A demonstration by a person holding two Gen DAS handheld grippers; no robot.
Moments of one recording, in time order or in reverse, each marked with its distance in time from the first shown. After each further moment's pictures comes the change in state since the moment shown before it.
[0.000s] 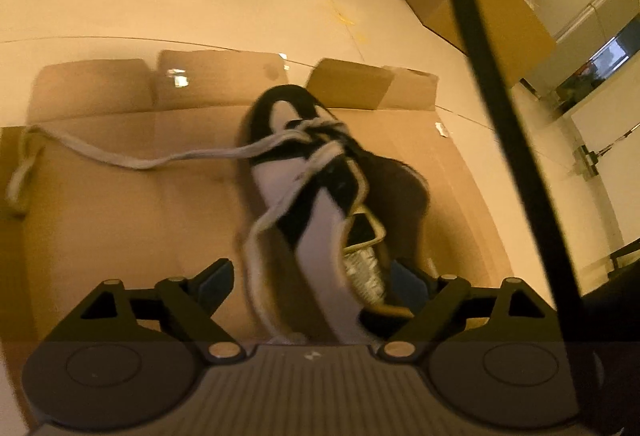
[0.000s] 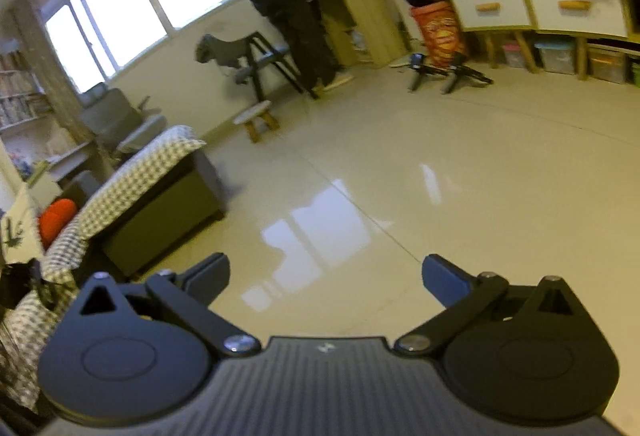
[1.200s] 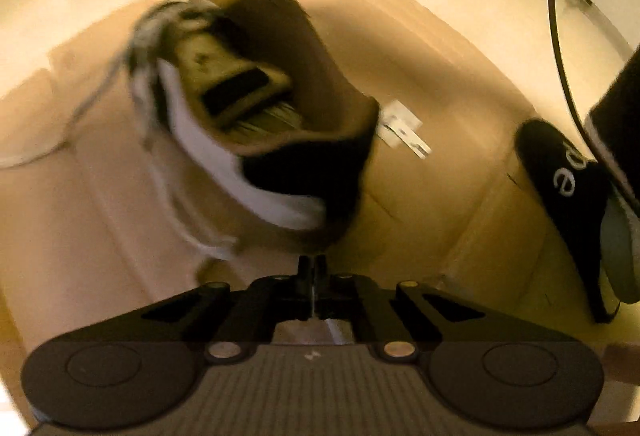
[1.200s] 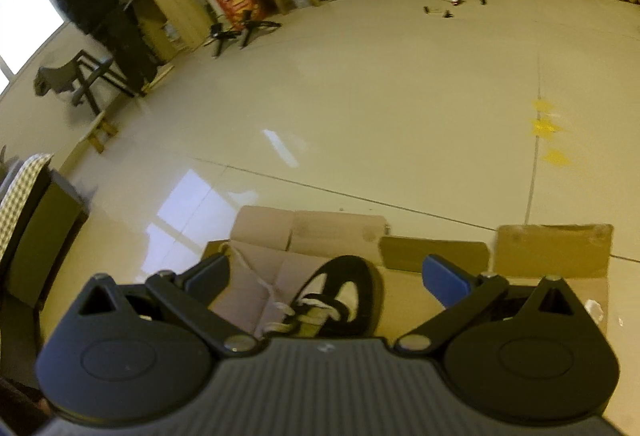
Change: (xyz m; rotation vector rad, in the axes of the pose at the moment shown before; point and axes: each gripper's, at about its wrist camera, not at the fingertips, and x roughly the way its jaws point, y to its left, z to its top) left arm 0.031 -0.073 -0.064 0.397 0.181 0.151; right arm -0.143 -0.109 -0.187 0.359 0.033 -0.401
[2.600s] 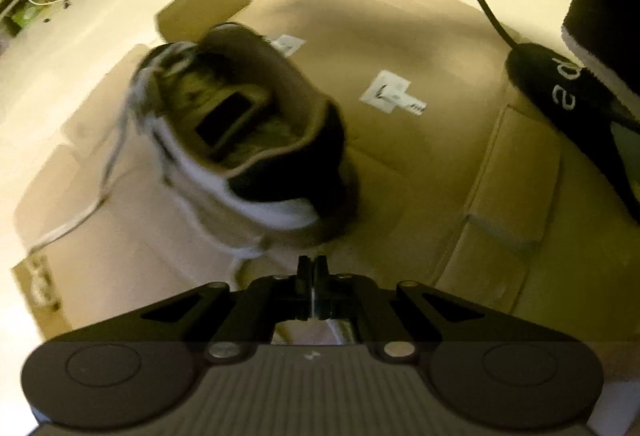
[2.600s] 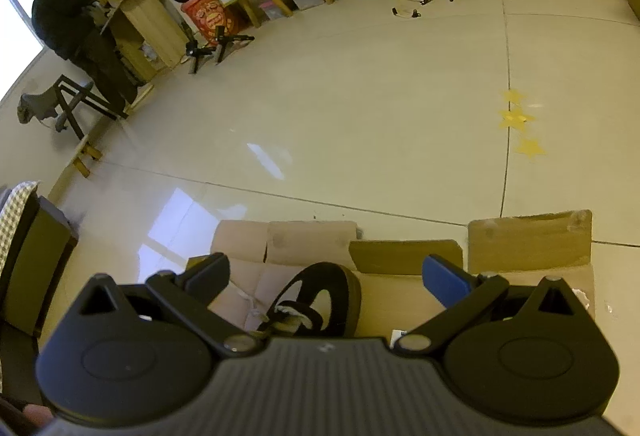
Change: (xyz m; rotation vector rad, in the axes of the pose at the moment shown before) left arm -0.022 -0.028 -0.008 0.314 0.028 0.122; right arm -0.003 -0.015 -0.003 0.072 -0.017 -0.033
